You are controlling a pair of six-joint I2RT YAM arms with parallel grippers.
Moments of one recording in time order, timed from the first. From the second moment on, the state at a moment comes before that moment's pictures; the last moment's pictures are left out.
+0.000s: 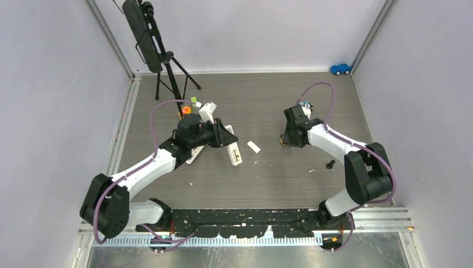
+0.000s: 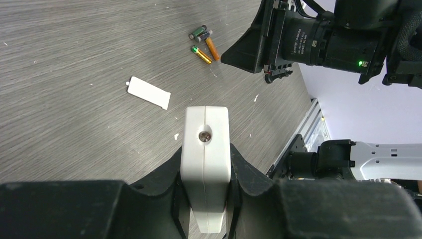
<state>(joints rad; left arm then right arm) -0.54 1.24 0.70 0.17 0.42 -0.65 0.38 1.53 0.92 -0.49 0.25 0.57</state>
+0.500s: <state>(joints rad) -0.54 1.24 0.71 0.17 0.44 -0.65 0.38 1.63 1.00 -0.41 0.15 0.44</state>
